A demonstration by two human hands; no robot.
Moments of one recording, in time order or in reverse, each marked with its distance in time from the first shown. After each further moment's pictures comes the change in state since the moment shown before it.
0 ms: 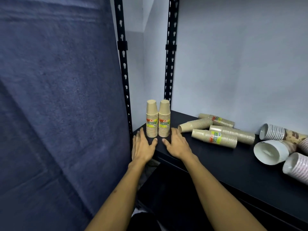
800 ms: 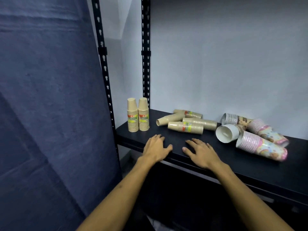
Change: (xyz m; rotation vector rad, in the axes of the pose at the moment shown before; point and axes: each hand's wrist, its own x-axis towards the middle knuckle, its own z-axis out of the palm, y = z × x) left_hand -0.084 0.101 0.021 0.260 -0.298 0.374; right_hand -0.141 0.108 -0.083 -0.284 -0.040 0.169
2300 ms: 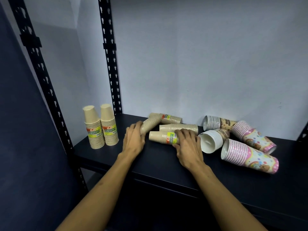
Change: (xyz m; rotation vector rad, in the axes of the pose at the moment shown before) left_hand 0.132 0.001 0.032 -0.160 0.279 0.031; right_hand 0.082 0.046 0.000 -0.094 0.500 -0.004
